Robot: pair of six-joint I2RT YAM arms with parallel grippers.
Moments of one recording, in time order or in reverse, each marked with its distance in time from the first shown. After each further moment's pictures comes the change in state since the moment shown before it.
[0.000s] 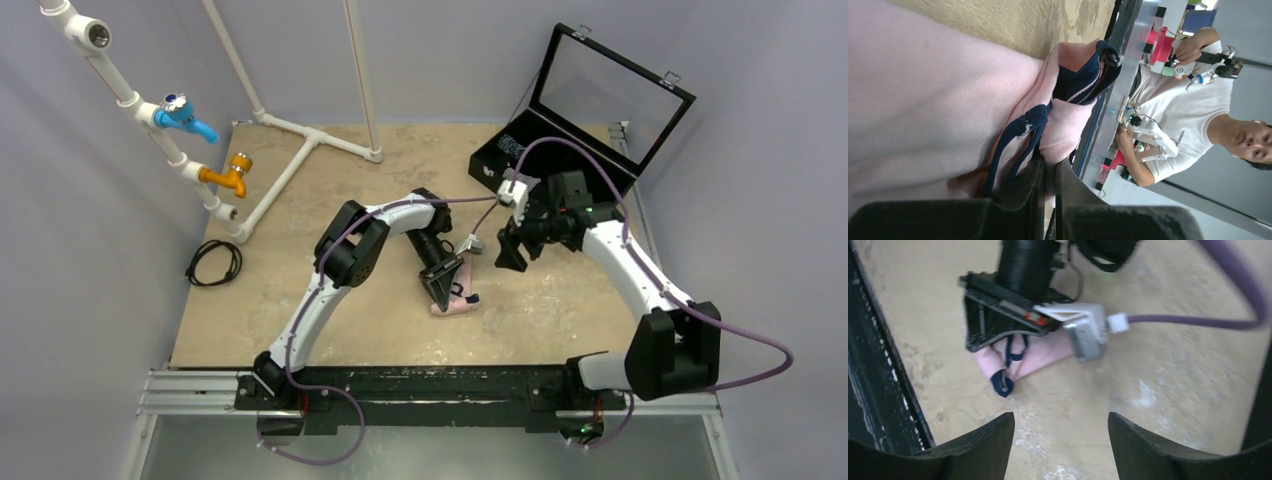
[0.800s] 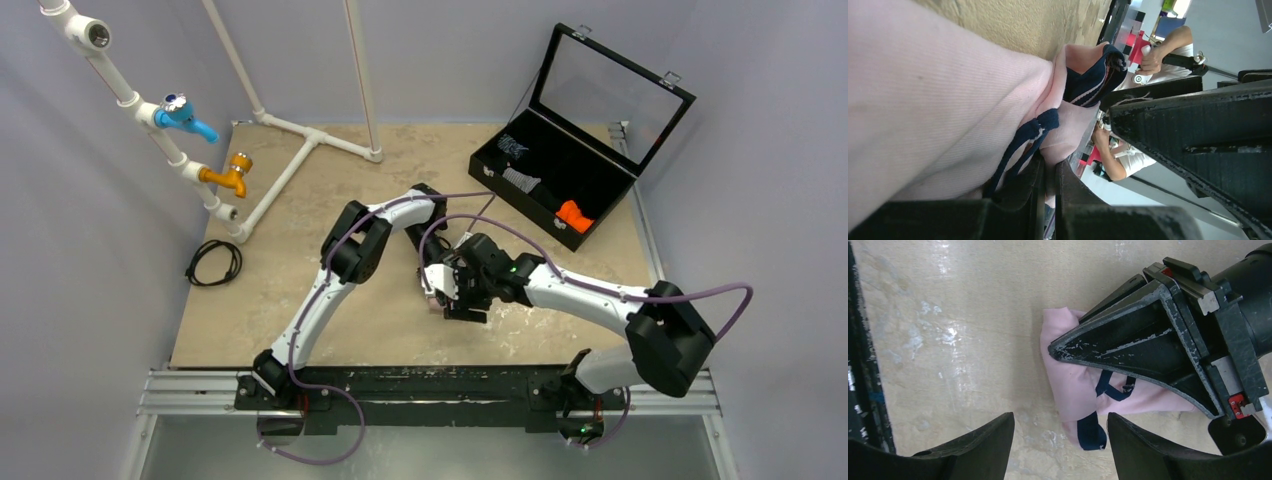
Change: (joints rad) left arm 0.037 0.135 0.180 -0.203 0.032 0.027; right arm 0.694 0.010 -0.262 0.281 0.475 -0.063
